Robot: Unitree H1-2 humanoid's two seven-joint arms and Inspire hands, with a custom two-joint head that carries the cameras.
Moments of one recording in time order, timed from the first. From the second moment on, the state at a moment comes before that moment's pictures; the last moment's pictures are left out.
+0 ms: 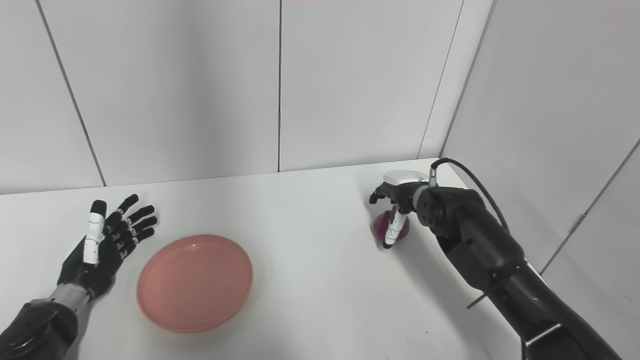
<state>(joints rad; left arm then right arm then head) -0.51 0.13 0.07 0.54 -0.22 0.05 -0.33 -0.63 -0.74 0.34 0.10 -0.83 0.44 0.81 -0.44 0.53</state>
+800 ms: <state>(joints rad) -0.49 0.13 0.07 0.51 -0.22 0.06 -0.32 -0.63 -0.73 0.37 0.16 -0.84 0.44 0.80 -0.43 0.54</state>
